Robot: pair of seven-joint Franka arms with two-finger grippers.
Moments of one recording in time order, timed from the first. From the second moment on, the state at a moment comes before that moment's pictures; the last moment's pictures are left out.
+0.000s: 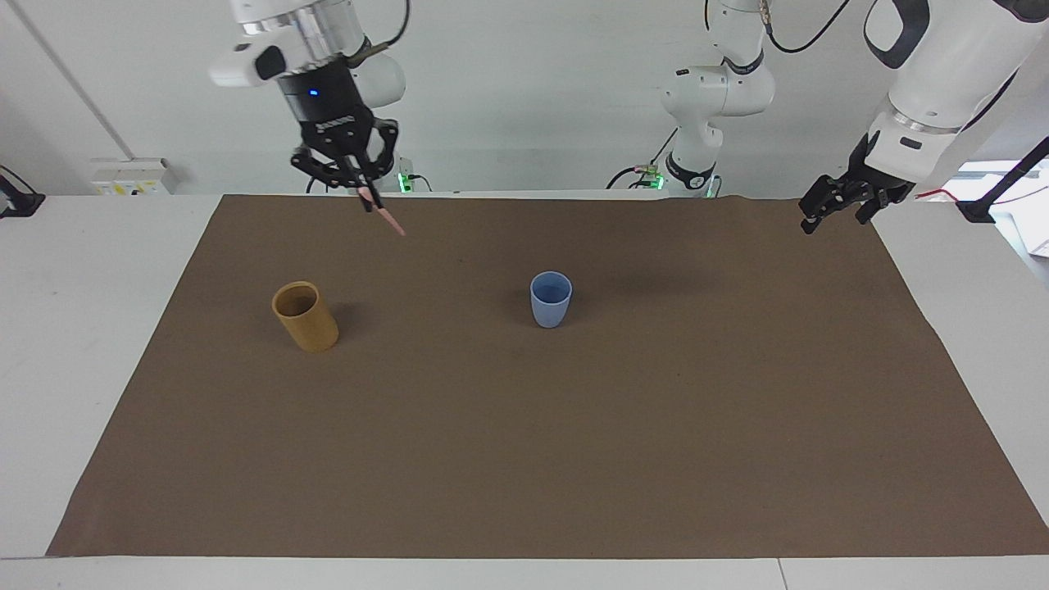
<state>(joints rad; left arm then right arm) -0.09 -0.09 -0.01 -1.69 0.01 1.57 -0.18 0.39 0.00 -0.03 -1.50 0.10 1.83 0.18</state>
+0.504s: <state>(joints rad) -0.09 -0.09 -0.01 -1.69 0.01 1.57 -0.18 0.68 0.22 -0.03 -1.51 -0.09 2.07 0.60</state>
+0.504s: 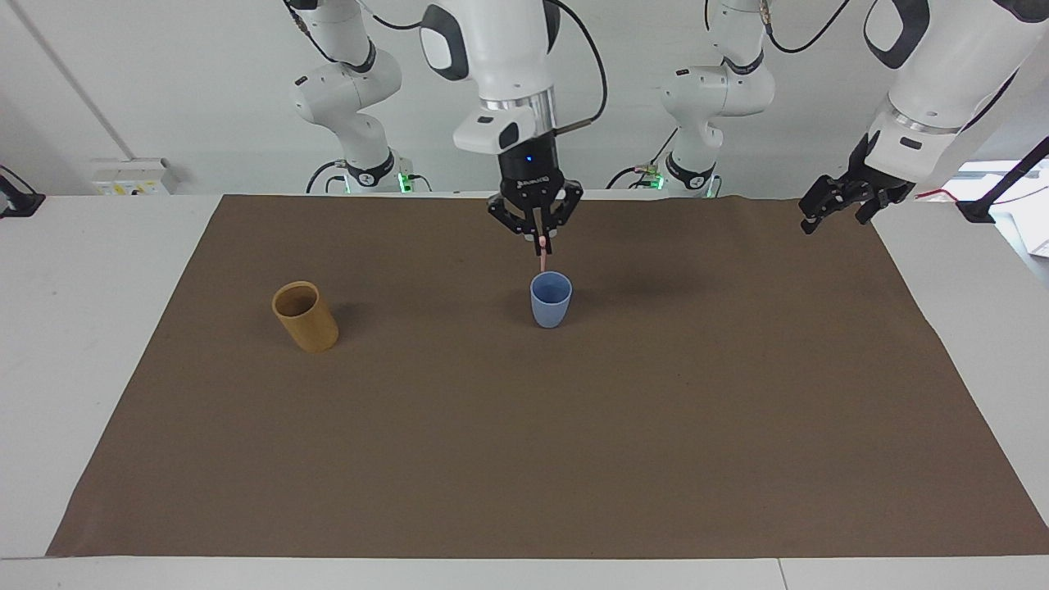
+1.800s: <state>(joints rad) -0.09 -0.09 -0.01 -1.69 0.01 1.57 -0.18 0.62 0.18 -0.04 -1.48 -0.08 1.98 0.61</state>
